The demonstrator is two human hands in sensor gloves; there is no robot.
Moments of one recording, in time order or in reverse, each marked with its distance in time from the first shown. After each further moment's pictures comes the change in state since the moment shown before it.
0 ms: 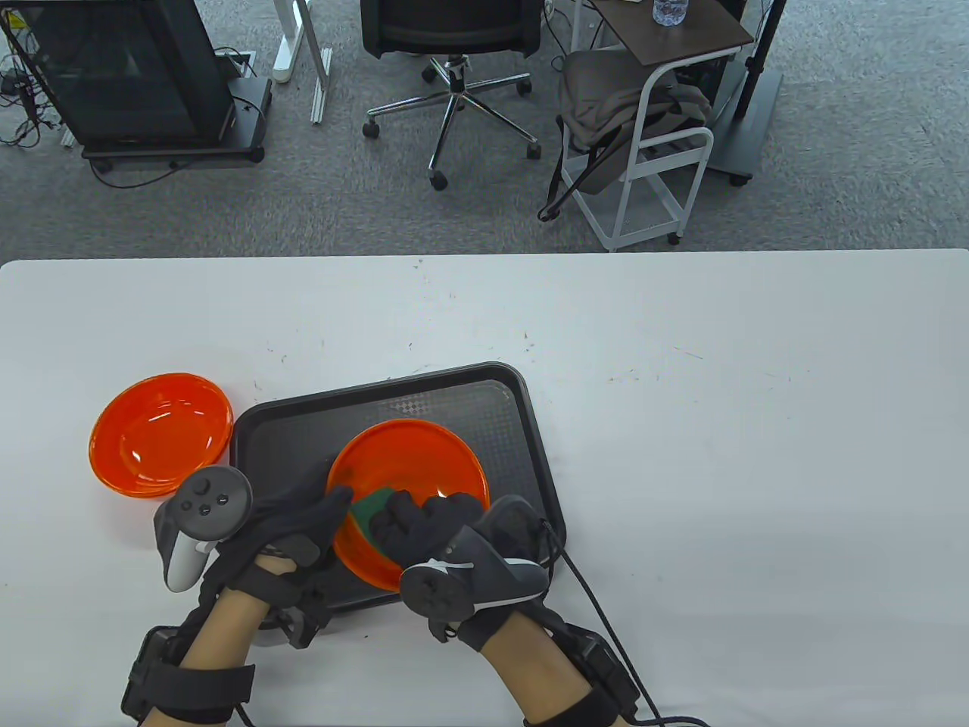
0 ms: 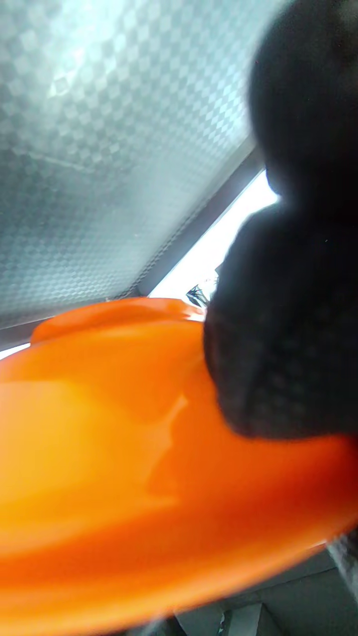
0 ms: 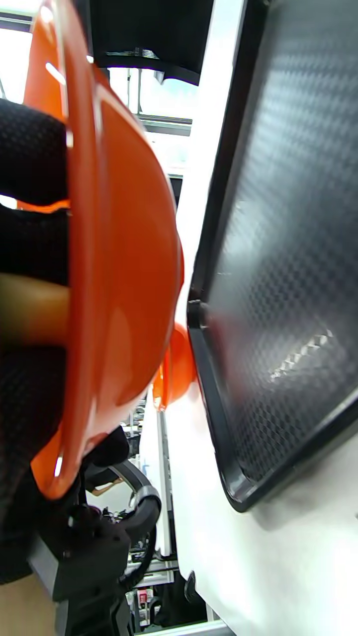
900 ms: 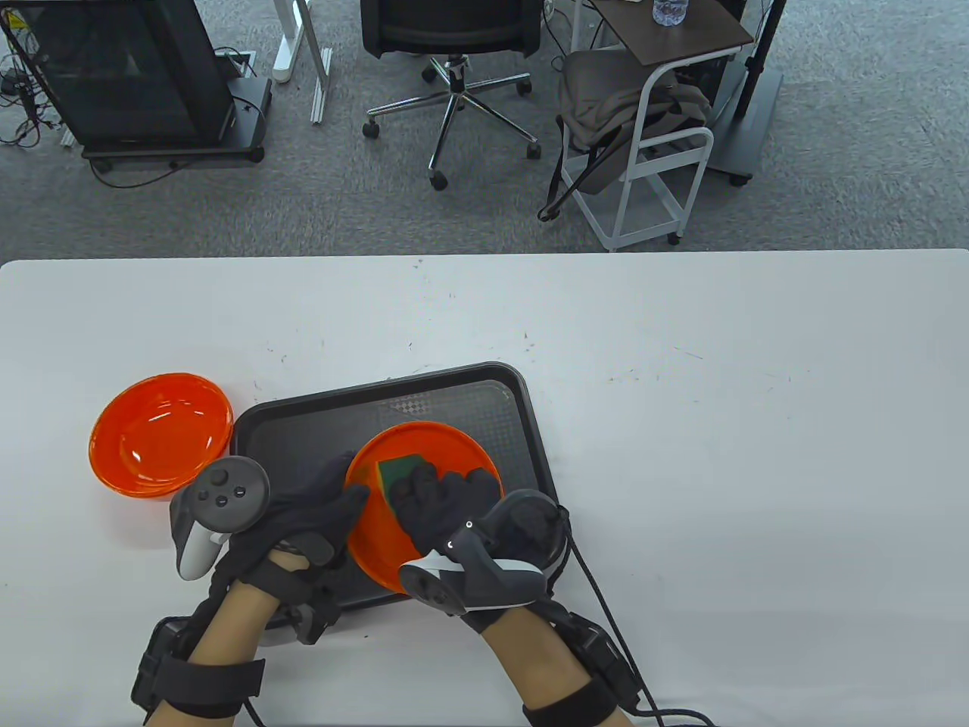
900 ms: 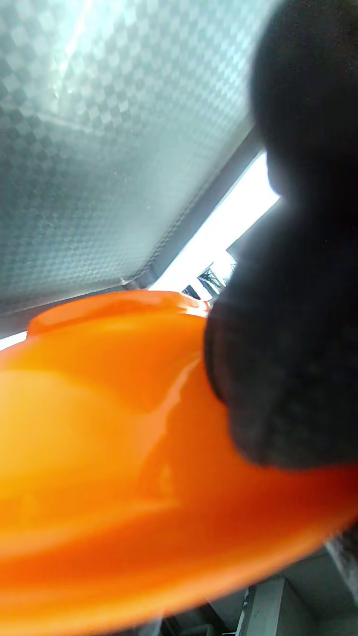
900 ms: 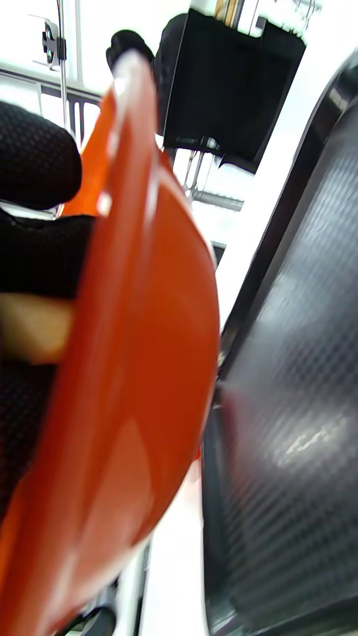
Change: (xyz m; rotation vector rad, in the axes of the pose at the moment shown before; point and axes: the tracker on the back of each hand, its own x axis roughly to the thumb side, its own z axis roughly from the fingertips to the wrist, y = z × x) left_hand 0.018 -0.009 -0.009 -0.053 -0.061 -0.032; right_hand -0.011 -0.003 0.001 -0.147 0.093 0.221
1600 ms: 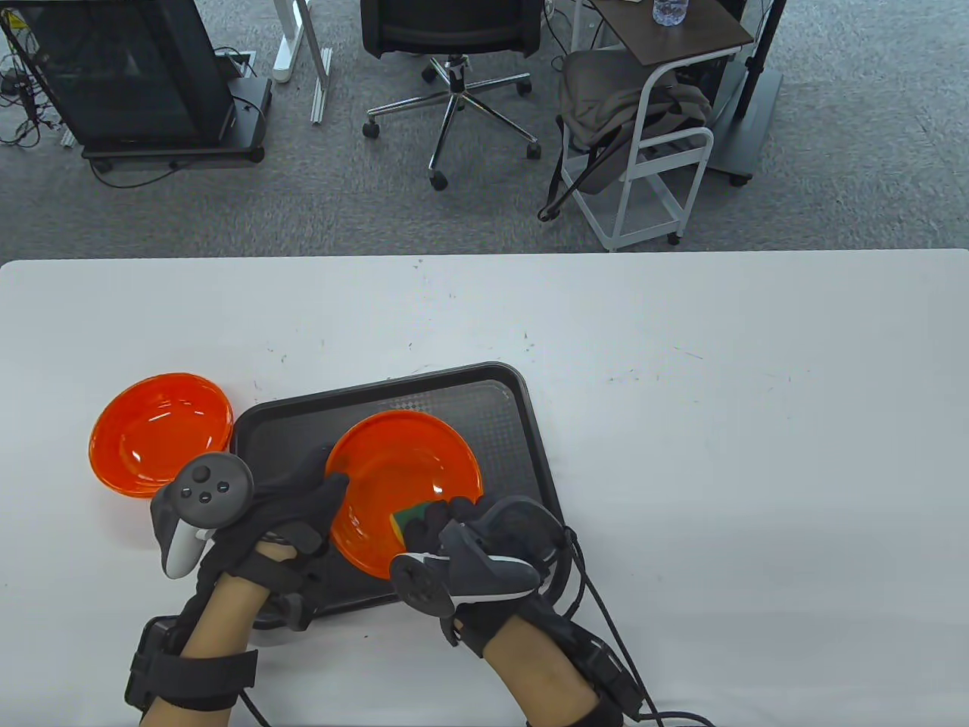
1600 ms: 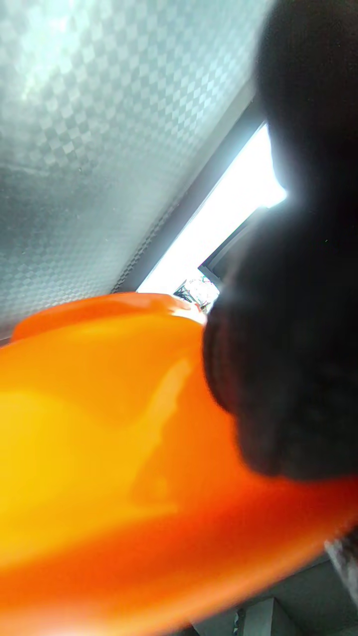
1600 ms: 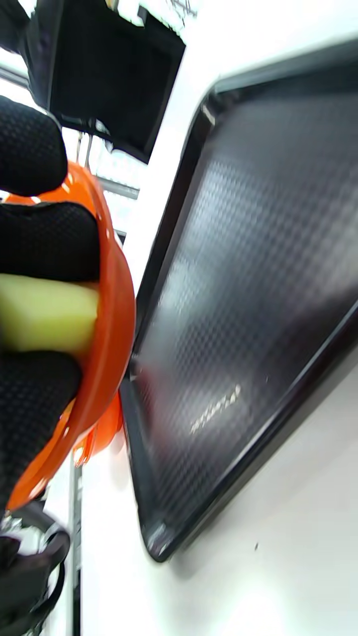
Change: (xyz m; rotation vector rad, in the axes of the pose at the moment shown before) left_hand -0.011 0.016 0.001 0.075 0.046 -0.050; right_hand 0.007 -0.004 0.002 0.375 0.042 -0.023
